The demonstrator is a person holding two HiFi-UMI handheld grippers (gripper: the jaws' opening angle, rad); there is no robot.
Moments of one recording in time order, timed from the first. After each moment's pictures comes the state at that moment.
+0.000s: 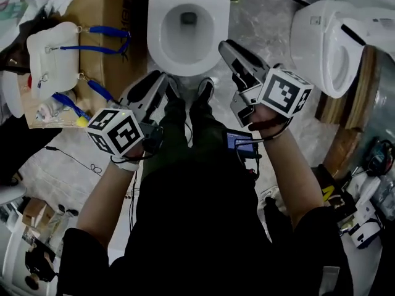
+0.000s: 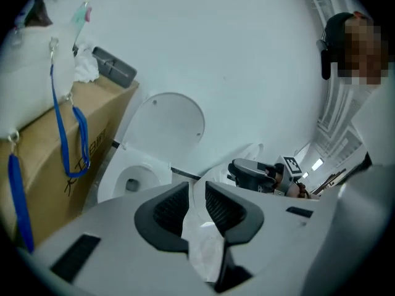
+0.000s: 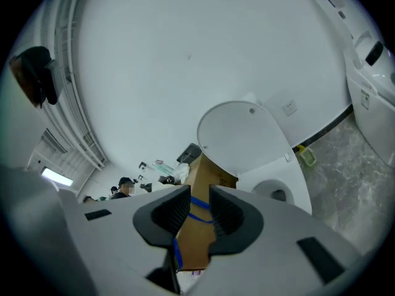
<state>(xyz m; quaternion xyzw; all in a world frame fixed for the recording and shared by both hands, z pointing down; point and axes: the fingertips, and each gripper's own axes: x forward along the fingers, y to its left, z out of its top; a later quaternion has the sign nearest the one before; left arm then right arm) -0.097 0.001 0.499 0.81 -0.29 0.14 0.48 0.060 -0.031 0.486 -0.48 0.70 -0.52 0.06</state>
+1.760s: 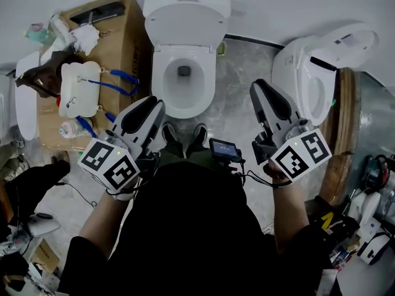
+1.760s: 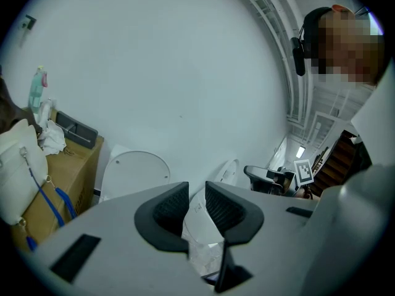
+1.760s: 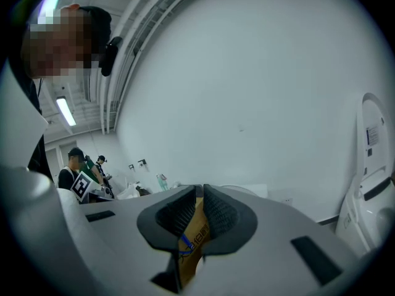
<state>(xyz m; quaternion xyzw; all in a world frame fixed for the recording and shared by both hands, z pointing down) -0.081 -0.009 0.275 0.90 -0.27 0.07 0.34 0.114 0.014 0.230 -0.57 0.79 -0.24 0.01</state>
